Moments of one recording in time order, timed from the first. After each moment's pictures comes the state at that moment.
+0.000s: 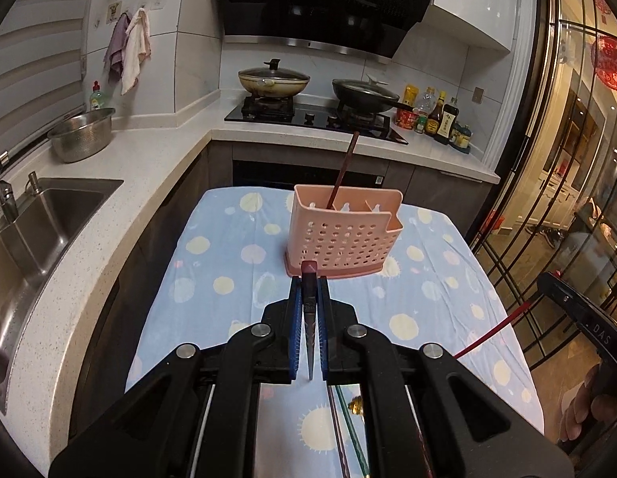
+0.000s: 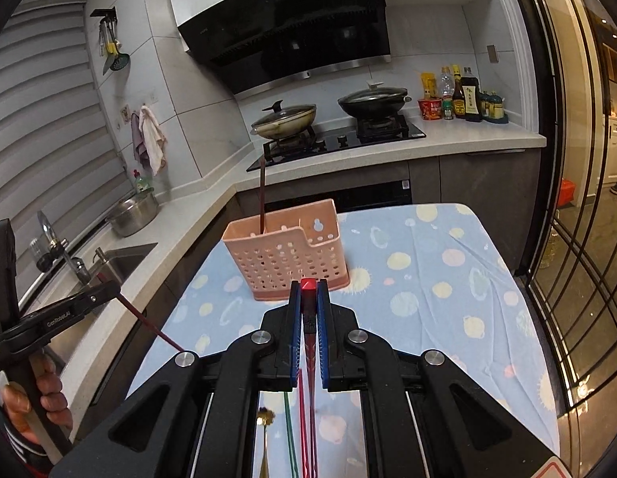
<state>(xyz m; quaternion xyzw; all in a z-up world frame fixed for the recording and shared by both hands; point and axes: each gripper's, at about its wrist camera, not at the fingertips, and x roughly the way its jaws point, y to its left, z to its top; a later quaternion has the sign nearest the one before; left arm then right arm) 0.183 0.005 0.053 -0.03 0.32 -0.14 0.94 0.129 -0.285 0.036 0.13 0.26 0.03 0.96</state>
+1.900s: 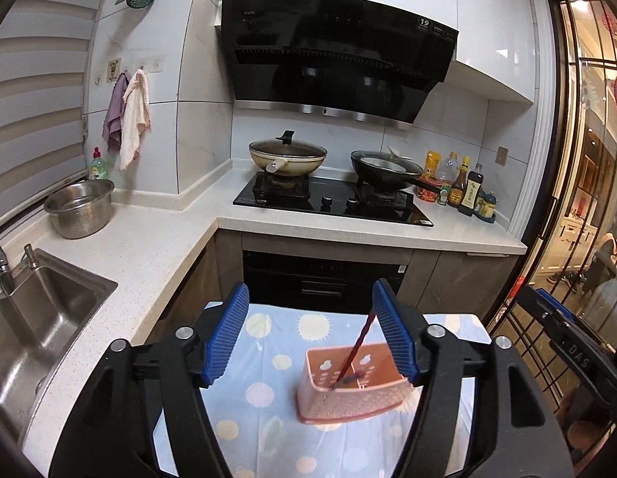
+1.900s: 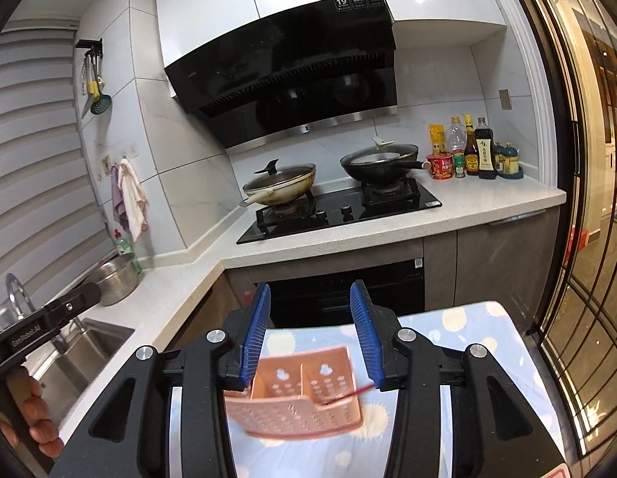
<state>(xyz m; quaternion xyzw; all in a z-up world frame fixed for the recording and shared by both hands) 0.310 -0.017 0.119 -0.03 0.23 -0.10 0.97 0.282 -0.290 0.084 0.13 0.18 0.01 0.97</state>
